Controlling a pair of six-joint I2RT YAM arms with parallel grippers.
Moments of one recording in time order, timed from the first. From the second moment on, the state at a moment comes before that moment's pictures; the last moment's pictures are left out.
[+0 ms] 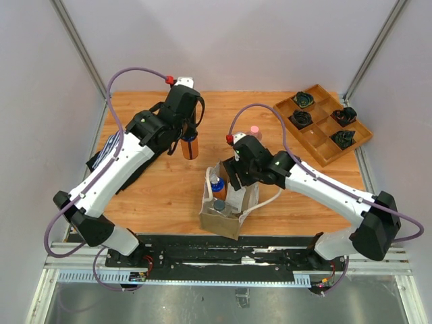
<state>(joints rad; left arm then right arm) -0.71 1.50 1.82 -1.00 -0.51 -0.43 0.87 1.37 1.17 -0.71 0.13 0.26</state>
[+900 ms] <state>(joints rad) -0.54 1.46 1.36 -0.61 -0.32 -0.41 0.87 1.47 1.16 -0.61 0.35 0.58</state>
